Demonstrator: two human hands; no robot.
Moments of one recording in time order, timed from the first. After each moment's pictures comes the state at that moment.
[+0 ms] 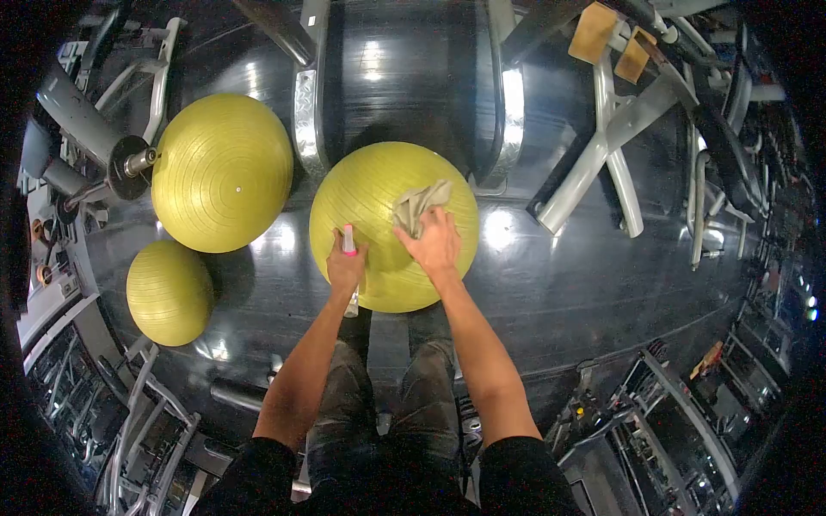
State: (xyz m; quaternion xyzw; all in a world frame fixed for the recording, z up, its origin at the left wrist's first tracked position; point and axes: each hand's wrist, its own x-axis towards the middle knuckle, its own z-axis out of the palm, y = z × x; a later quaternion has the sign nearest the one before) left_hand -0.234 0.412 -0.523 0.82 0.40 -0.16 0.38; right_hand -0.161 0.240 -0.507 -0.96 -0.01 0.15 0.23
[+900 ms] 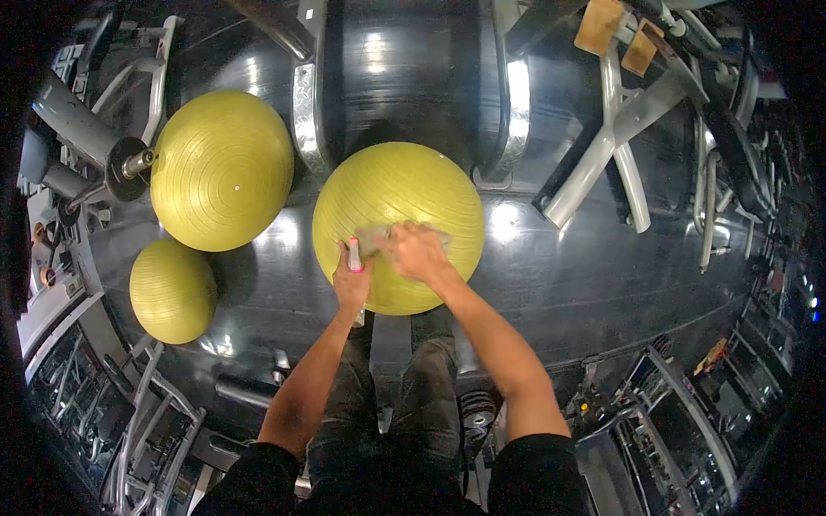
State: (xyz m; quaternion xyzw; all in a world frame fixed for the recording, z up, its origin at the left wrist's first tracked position) left_hand -0.273 0.398 -0.535 0.84 0.38 -0.11 0.37; right_hand -0.160 0.250 -0.499 -0.88 -0.36 0.19 0.26
